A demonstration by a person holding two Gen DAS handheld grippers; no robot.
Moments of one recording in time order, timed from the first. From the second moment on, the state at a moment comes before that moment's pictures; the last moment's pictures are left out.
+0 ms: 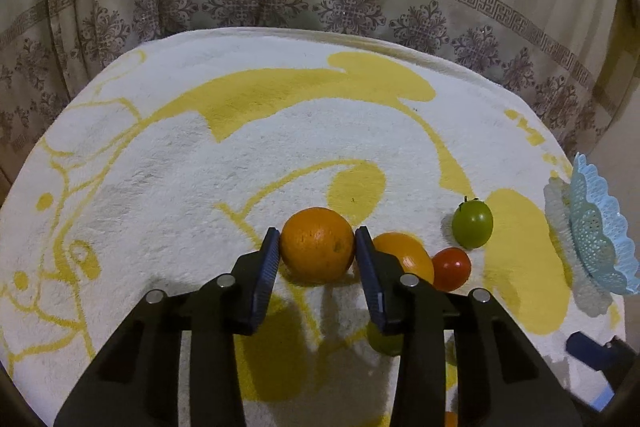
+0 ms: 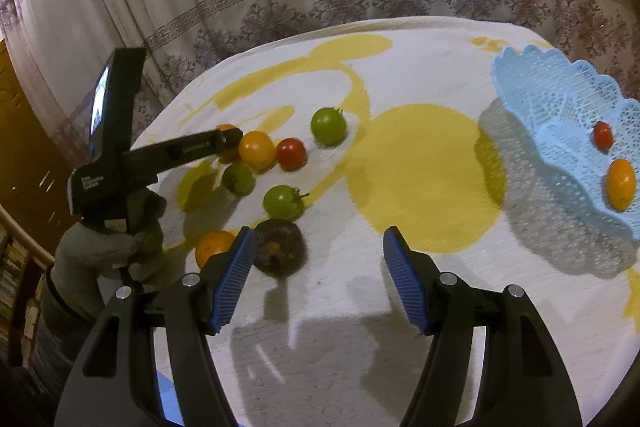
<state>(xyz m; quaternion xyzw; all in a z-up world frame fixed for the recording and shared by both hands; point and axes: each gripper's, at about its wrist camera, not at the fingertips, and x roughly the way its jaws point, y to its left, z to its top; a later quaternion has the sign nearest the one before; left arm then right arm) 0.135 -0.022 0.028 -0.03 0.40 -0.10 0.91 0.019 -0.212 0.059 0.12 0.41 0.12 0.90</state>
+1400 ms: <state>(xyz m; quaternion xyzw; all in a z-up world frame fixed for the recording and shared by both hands) 0.105 -0.020 0.057 -0.02 0.35 -0.09 0.93 0.042 -0.172 0.036 0.09 0.44 0.16 0.88</state>
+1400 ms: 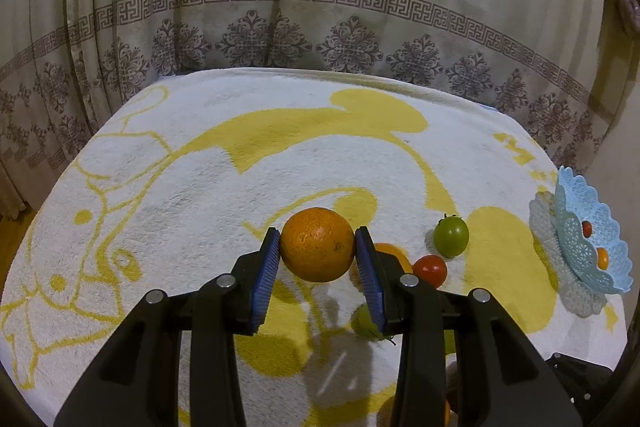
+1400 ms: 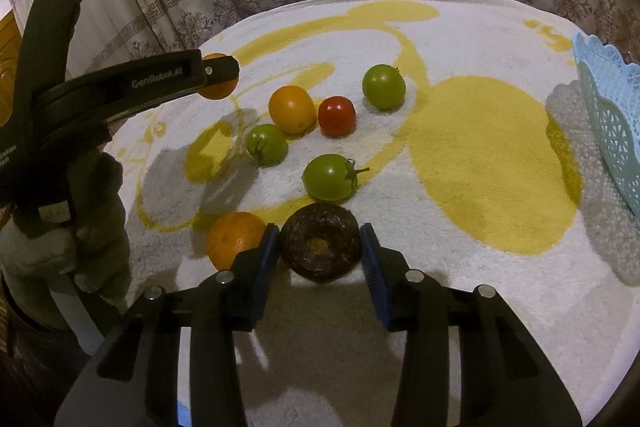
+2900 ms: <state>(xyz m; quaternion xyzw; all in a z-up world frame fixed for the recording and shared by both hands) 0.060 -0.151 0.118 0.04 0.30 -0.22 0.93 -0.010 -0.366 0.125 0.18 0.28 -0.04 0.94</state>
